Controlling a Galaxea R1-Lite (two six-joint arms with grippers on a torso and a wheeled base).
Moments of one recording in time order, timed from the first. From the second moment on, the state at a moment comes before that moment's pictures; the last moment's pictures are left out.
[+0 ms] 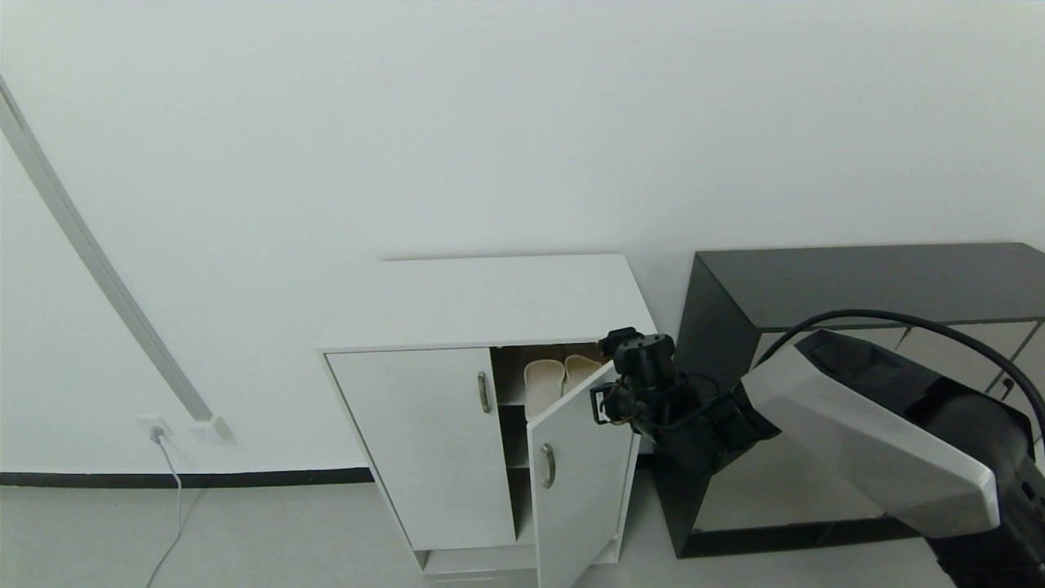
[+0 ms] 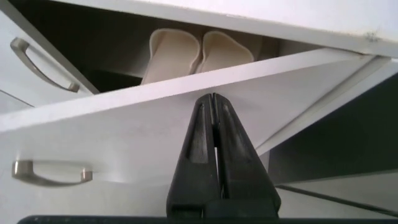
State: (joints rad) left arm 0.00 0.00 0.00 0.00 0.03 -0.09; right arm 0.59 2.48 -1.46 -0.59 -0.26 0.12
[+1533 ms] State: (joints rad) left arm 0.00 0.00 0.00 0.00 0.03 -0.09; right arm 0.55 2.60 -1.73 -0.57 -0.27 0.09
